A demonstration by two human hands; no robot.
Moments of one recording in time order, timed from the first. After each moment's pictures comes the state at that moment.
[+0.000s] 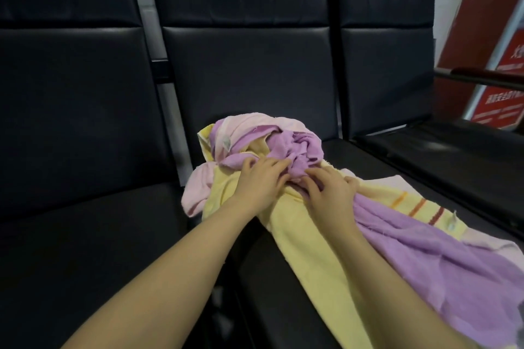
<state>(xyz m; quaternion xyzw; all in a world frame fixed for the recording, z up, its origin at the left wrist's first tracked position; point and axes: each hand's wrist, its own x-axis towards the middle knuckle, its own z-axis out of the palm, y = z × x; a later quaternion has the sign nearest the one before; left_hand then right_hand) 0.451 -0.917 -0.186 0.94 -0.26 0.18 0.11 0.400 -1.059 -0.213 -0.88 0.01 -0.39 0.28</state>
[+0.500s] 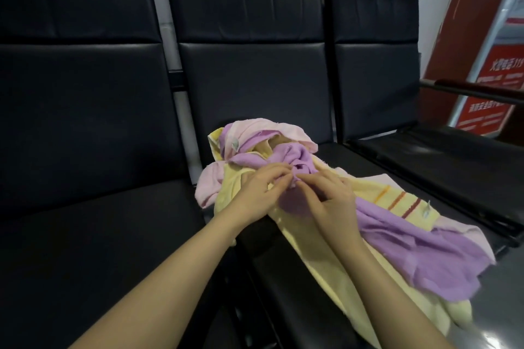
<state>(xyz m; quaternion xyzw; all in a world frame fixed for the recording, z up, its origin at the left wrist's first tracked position) 0.373 -0.885 -0.161 0.82 -0.31 0.11 0.47 0.322 -1.034 -0.177 -0.81 -0.14 -0.45 0.36</state>
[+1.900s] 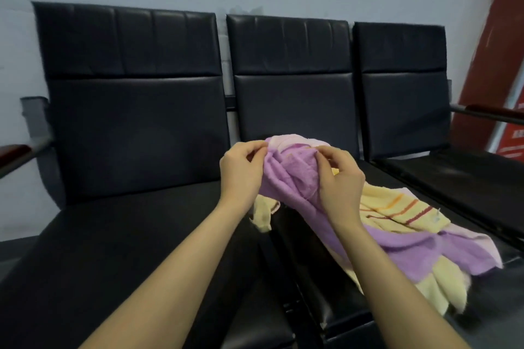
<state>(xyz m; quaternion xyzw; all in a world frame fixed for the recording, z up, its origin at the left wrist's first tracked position) 0.246 -0.822 -0.071 0.76 -0.06 0.31 0.57 0.247 -0.975 -0.099 -0.71 -0.08 -0.47 0.52</state>
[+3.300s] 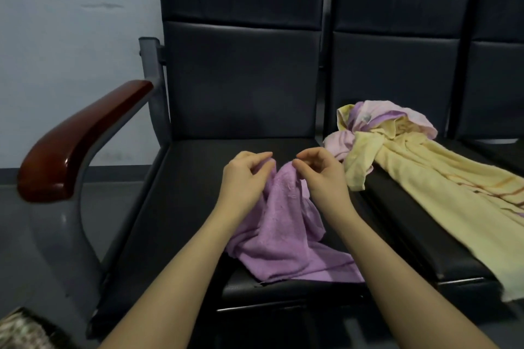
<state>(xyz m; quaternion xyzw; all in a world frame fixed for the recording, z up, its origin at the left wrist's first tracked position) 0.141 -0.605 -0.139 0.83 0.00 0.23 0.51 0.178 -0.755 -0.145 -0.75 -0.14 -0.13 0.63</state>
